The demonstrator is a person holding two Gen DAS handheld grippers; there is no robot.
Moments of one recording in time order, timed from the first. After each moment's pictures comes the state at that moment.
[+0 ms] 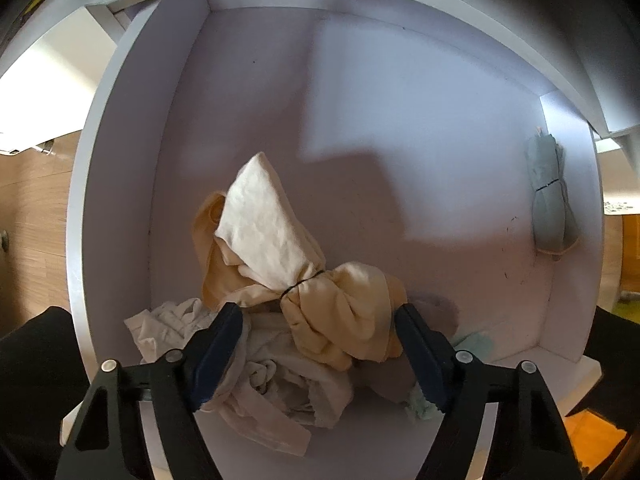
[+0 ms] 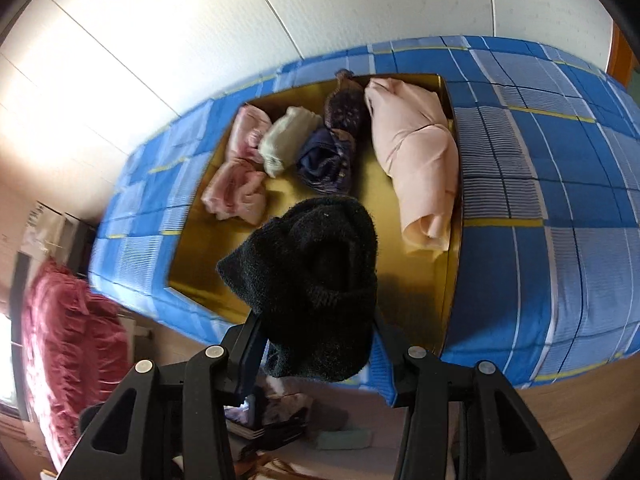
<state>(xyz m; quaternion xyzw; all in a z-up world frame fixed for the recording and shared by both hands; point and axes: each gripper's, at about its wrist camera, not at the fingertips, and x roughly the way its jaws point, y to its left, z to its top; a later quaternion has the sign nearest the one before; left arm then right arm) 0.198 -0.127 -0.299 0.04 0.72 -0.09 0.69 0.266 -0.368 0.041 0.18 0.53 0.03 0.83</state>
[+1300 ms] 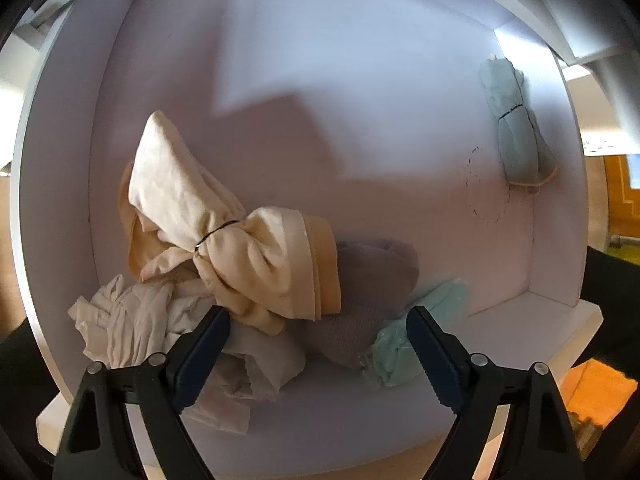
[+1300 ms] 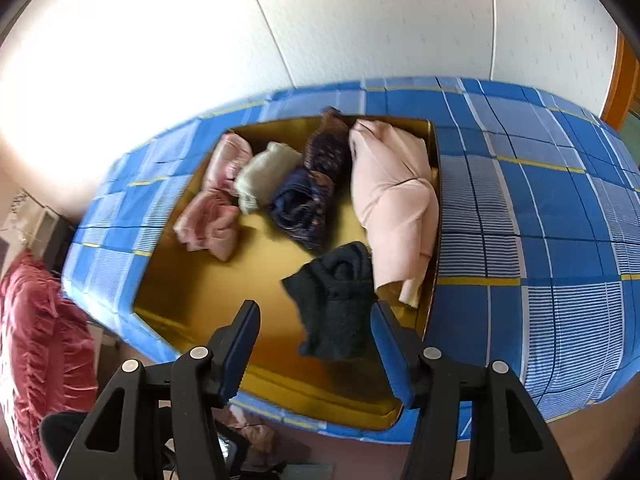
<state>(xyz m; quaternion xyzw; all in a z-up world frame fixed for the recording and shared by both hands) 0.164 -0.167 -0.315 0.06 0.74 -0.16 0.65 0.258 -0.385 0.060 0.14 0.47 0.03 0.87</state>
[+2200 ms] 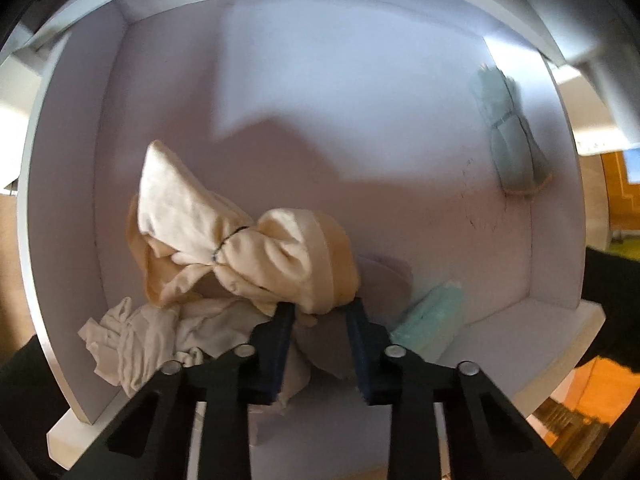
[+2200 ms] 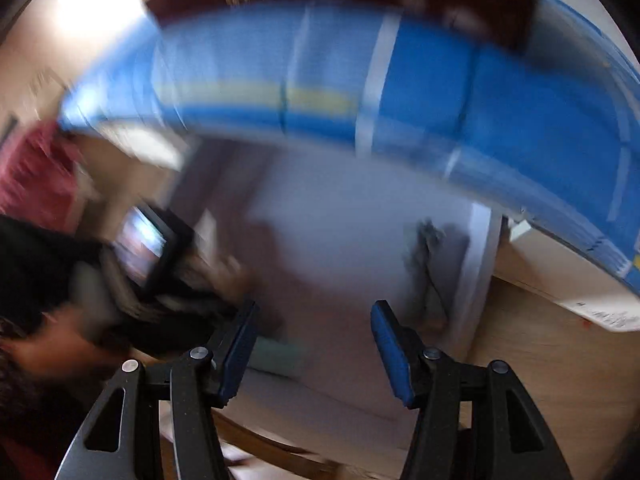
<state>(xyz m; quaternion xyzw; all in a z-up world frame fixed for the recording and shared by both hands) 0.175 -0.180 -0.310 0.06 0.72 -0.17 0.67 0.153 -0.300 -0.144 -0.02 0.62 0.10 0.78</state>
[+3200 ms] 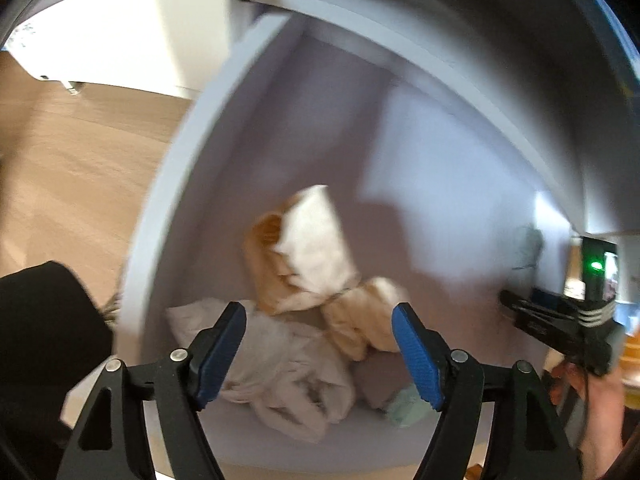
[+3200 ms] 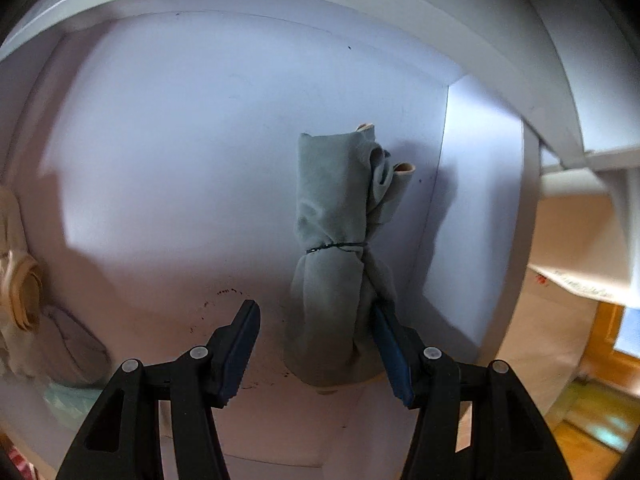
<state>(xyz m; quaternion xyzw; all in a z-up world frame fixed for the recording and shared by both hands) 0.195 -0.084 -0.278 -0.13 0.68 -0.06 0.72 0.204 -0.341 -0.283 -0.04 0.71 -0.05 0.70</state>
